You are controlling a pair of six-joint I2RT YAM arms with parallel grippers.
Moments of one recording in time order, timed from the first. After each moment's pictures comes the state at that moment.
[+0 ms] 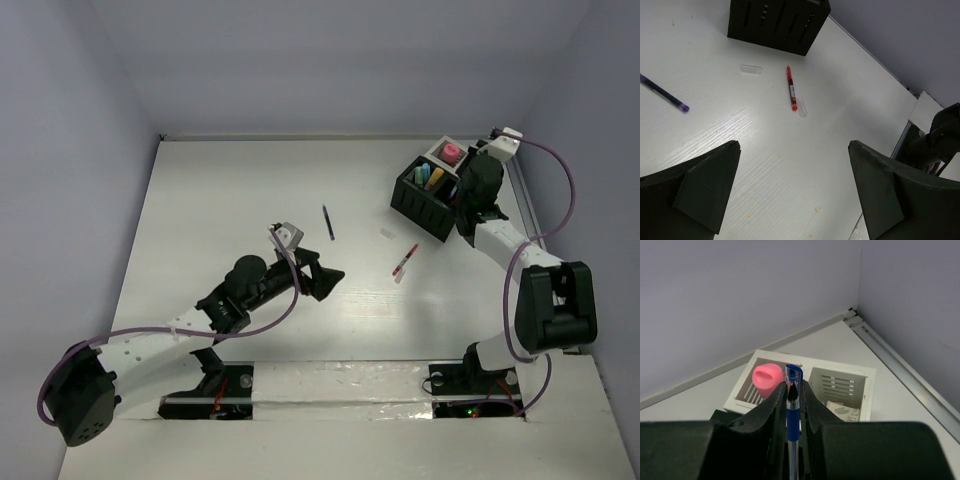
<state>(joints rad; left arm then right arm) -0.85 0.91 0.40 0.41 0.07 -0.40 0.11 1.48 0.94 0.55 0.55 0.19</state>
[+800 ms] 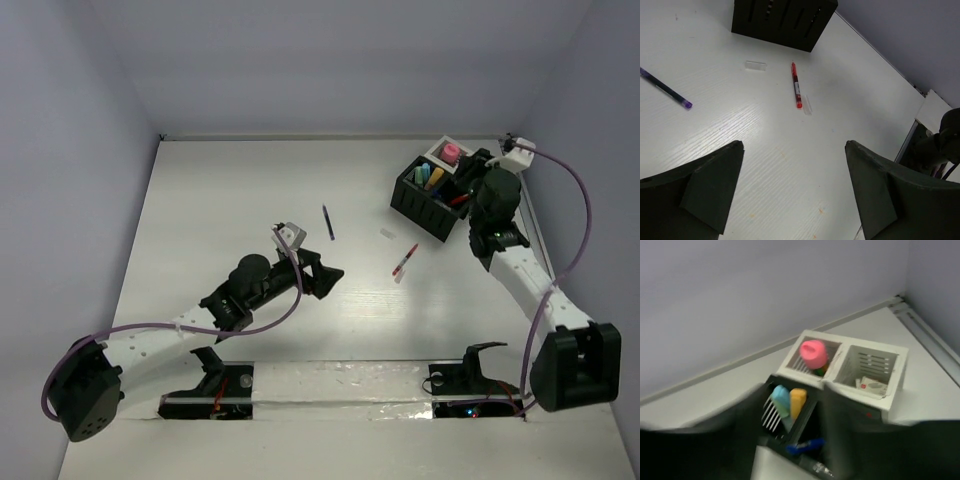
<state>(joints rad) -0.85 0.95 0.40 0.43 0.07 -0.40 0.13 1.23 0.85 0.38 0.35 0.31</state>
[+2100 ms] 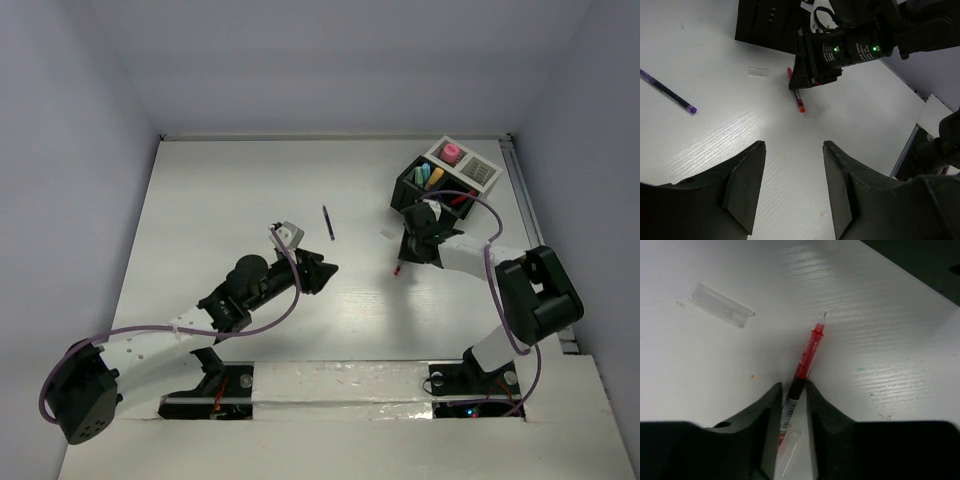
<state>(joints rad) -0.85 0.92 0.40 0.43 0.05 -0.39 0.41 1.57 0.79 -0.18 0.23 0.57</state>
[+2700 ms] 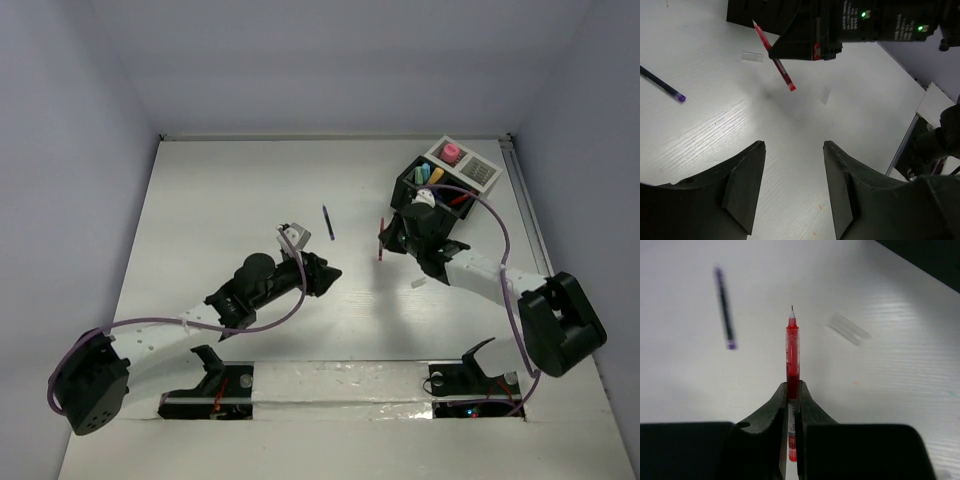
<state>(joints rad) -0.85 0.98 0.40 0.44 0.08 -0.40 0.49 1.43 0.72 0.04 0.18 0.63</state>
